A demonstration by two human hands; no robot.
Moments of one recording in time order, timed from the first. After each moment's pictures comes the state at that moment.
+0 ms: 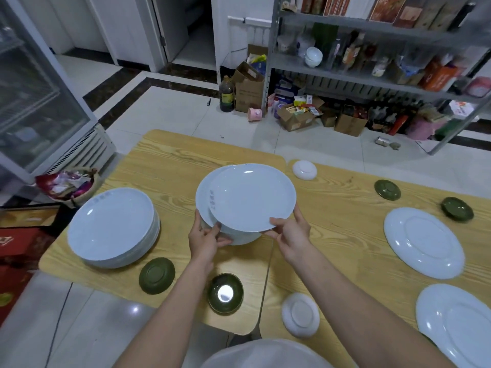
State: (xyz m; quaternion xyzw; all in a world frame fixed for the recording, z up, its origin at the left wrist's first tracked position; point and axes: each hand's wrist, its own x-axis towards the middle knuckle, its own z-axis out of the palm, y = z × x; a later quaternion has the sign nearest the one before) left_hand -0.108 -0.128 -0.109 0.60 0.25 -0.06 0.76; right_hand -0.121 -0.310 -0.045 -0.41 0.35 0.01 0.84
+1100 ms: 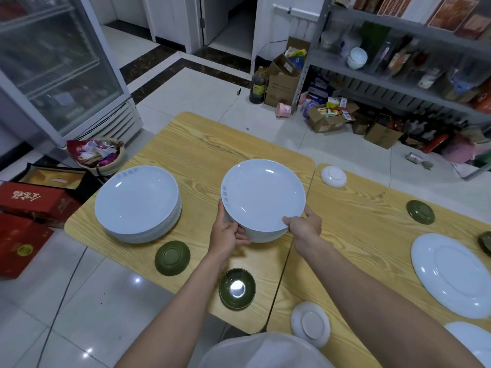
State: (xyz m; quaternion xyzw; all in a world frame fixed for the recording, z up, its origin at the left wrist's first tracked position) left_hand -0.108 -0.117 -0.114 0.64 0.21 -0.11 0.73; right_hand -0.074 -0.299 -0.087 -0.64 0.39 0.04 0.66
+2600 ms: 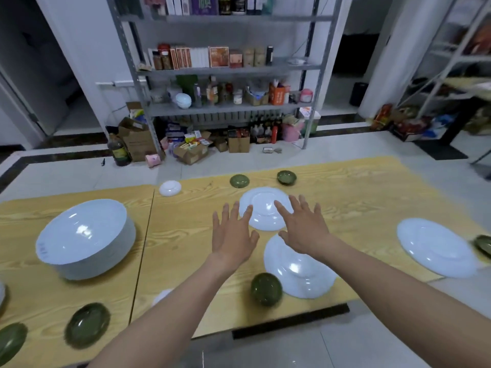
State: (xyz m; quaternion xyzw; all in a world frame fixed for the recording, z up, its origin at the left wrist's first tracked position) left_hand -0.282 -0.484 -0.007 0.94 -0.33 -0.02 0.09; right_hand -0.367 -0.647 0.023 -0.98 0.16 0.10 -0.09
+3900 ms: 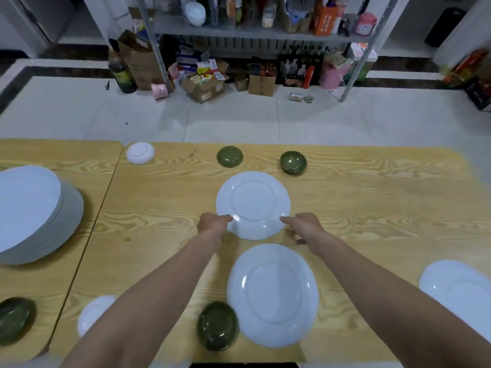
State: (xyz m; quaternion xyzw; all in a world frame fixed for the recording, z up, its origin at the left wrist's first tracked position) left_hand -0.164 -0.633 -0.125 0.76 0.27 -0.28 0.51; right_hand -0.255 -0.838 -0.099 -0.68 0.46 0.15 0.56
